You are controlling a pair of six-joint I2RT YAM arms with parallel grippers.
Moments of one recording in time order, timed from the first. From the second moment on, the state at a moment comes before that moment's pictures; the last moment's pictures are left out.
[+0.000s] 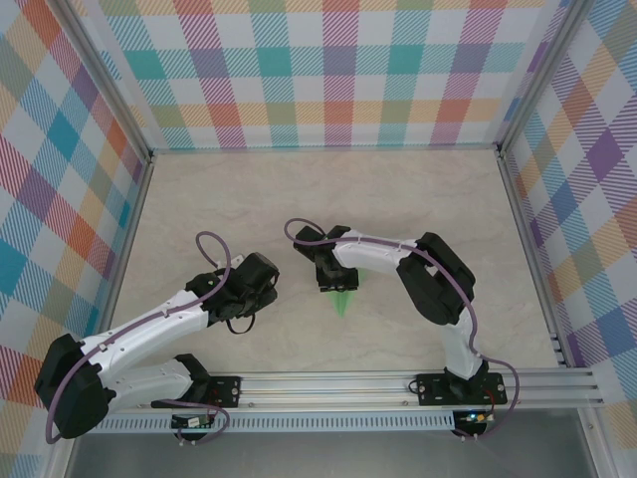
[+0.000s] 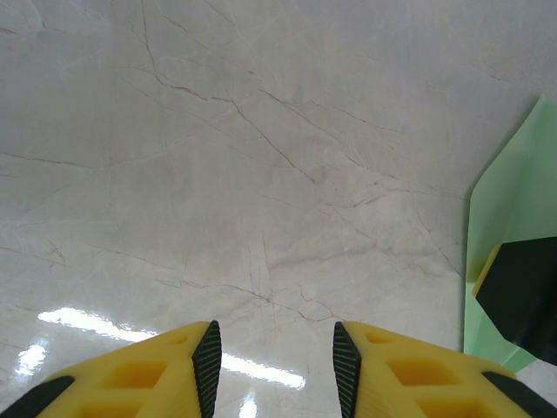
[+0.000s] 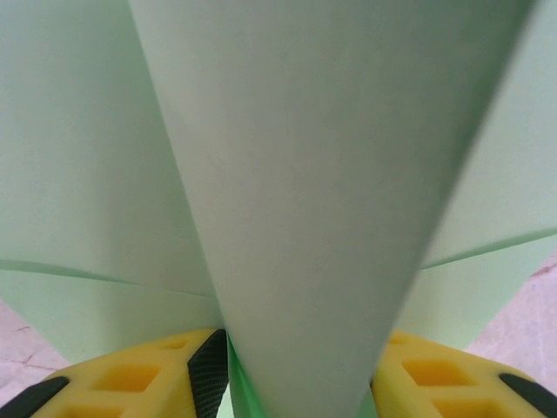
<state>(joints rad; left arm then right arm) -0.77 1.08 0.72 -0.76 -0.24 -1.24 0.90 2.05 1.42 -0.92 0.17 0.85</state>
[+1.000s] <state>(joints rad) -0.77 1.07 0.75 -0.77 -0.25 -1.21 0.89 1.91 1.44 -0.91 0.12 0.76</state>
